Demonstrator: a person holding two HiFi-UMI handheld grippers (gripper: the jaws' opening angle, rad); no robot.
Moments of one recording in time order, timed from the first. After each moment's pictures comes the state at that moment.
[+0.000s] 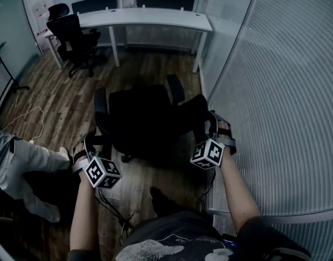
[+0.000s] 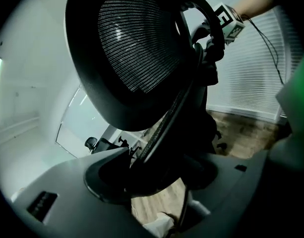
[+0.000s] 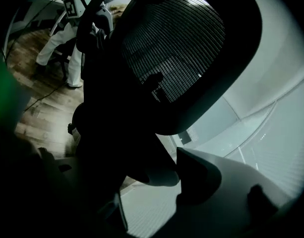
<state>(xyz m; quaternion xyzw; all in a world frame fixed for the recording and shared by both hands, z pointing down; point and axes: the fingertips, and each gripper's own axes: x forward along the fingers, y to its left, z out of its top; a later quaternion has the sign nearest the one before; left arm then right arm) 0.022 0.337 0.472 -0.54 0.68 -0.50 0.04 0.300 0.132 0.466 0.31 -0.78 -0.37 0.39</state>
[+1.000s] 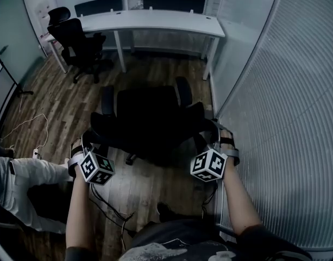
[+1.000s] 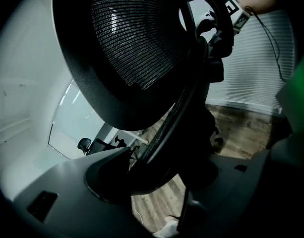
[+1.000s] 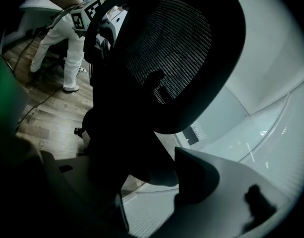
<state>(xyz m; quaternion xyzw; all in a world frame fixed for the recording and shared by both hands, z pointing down) -0.089 0.210 0.486 -0.55 0.65 -0.53 0.03 0.212 0.036 0.474 0.29 -0.80 -0.35 0.40</state>
